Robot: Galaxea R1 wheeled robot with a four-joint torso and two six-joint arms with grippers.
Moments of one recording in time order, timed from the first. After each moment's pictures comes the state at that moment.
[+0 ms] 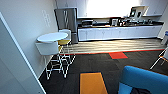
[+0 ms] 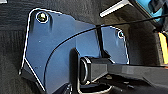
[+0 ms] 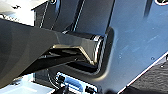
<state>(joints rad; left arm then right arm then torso) 1.46 2.87 -2.57 1.23 -0.26 -1.16 -1.59 3.01 -2.63 -0.22 0.10 0.09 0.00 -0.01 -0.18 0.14</state>
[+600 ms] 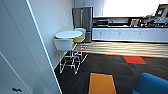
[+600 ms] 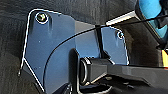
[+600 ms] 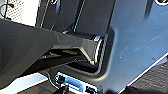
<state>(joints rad) 1.46 2.88 -2.57 1.23 -0.26 -1.16 -1.59 3.01 -2.63 -0.22 0.10 0.09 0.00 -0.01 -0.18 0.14</state>
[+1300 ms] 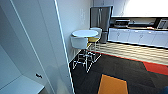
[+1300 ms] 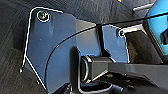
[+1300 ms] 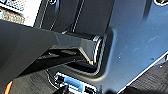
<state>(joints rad) 1.47 2.88 -2.58 1.23 -0.26 -1.16 -1.59 3.01 -2.63 -0.22 0.10 0.09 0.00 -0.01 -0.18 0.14</state>
